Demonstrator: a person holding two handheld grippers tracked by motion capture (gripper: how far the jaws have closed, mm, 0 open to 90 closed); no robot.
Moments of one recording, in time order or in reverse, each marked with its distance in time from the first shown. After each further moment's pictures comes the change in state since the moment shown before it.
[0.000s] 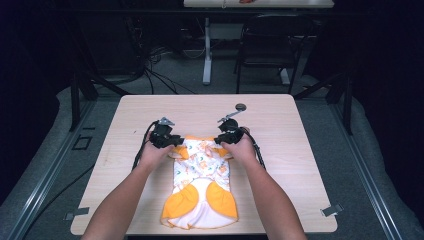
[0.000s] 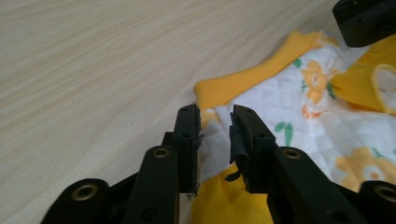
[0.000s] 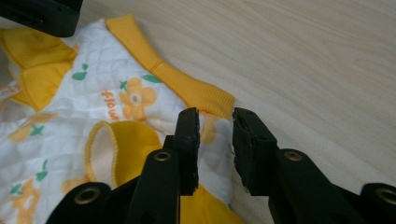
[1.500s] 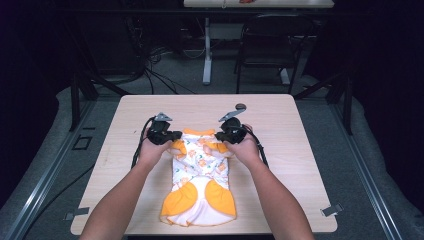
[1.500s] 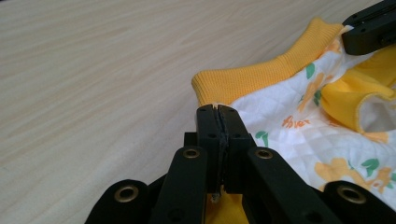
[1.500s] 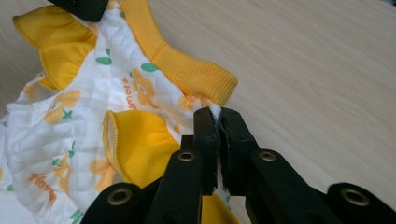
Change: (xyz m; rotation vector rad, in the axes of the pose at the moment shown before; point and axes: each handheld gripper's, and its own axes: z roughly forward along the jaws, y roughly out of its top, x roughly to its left) left arm -0.009 0.019 -0.033 -0.068 -0.008 0.019; right arm 0.011 0.004 -0.033 -0.098 0.004 -0.121
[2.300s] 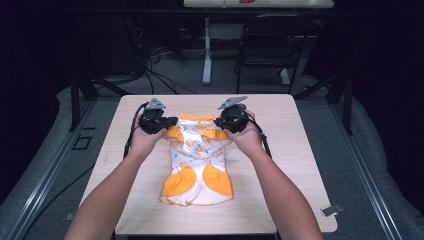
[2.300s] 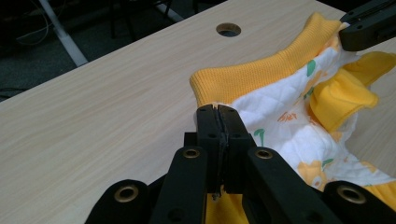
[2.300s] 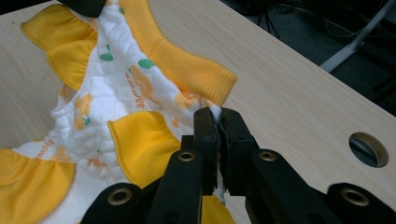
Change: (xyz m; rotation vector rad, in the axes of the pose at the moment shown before) left arm -0.004 0.039 -0.045 -0.095 0.033 0.077; right arm 0.008 0.041 -0.045 -0.091 -0.057 -0.090
